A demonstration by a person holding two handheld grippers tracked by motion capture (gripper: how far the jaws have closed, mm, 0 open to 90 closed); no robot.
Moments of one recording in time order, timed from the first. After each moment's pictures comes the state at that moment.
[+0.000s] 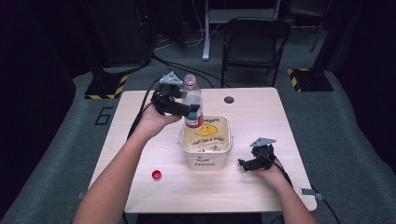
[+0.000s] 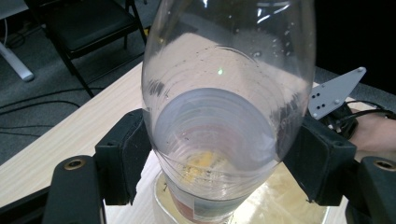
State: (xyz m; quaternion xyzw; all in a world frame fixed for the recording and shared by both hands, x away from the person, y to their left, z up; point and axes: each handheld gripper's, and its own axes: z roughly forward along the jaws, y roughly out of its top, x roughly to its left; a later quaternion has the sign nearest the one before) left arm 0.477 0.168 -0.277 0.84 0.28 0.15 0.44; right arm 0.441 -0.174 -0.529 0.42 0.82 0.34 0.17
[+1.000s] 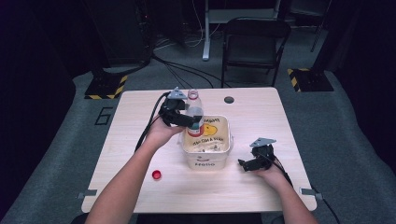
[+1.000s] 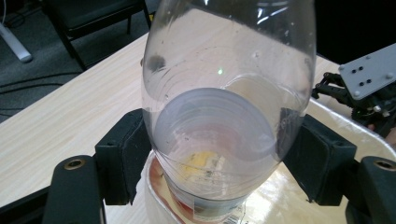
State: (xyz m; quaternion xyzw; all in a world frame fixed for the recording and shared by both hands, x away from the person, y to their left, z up) left arm 0.489 0.163 -0.342 0.84 0.30 0.15 0.43; right arm 0.441 -0.174 -0.528 0.41 0.83 0.34 0.17
